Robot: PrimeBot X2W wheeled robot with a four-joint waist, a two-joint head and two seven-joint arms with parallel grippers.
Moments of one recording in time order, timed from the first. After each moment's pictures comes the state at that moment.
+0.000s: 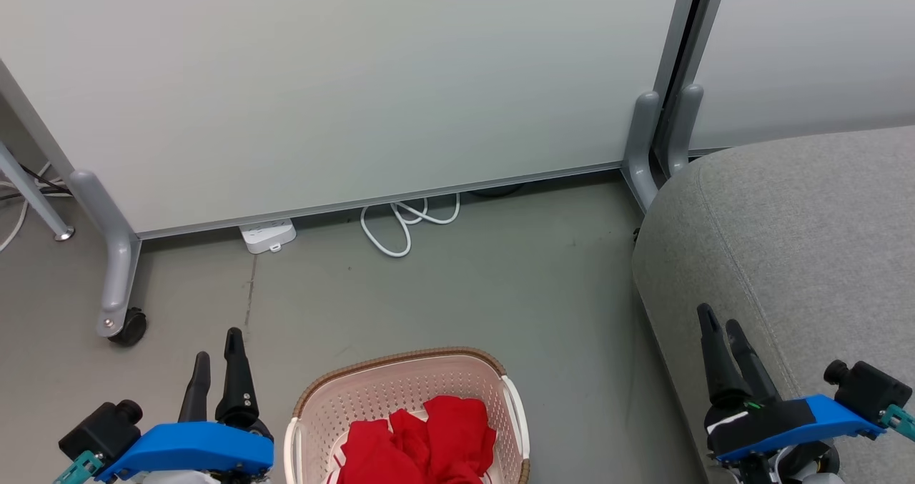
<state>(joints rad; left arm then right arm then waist) -0.02 0.06 0.00 0.23 -0.82 -0.05 -0.09 -0.08 -0.04 0.00 0.27 0.78 0.13 -0.08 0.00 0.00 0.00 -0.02</state>
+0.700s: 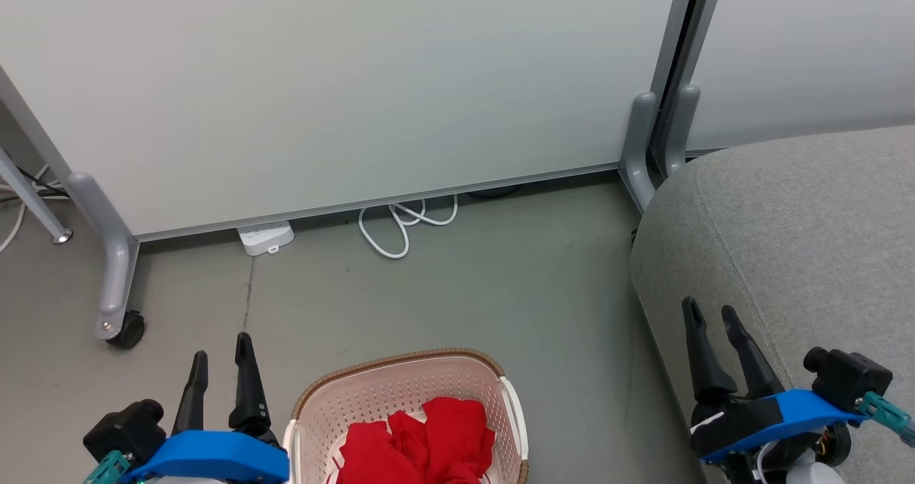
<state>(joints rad) -0.01 0.05 -0.01 0.24 -0.56 -0.04 -0.15 -0.10 -0.04 0.01 0.27 0.55 0.13 -0.13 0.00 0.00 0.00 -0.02</state>
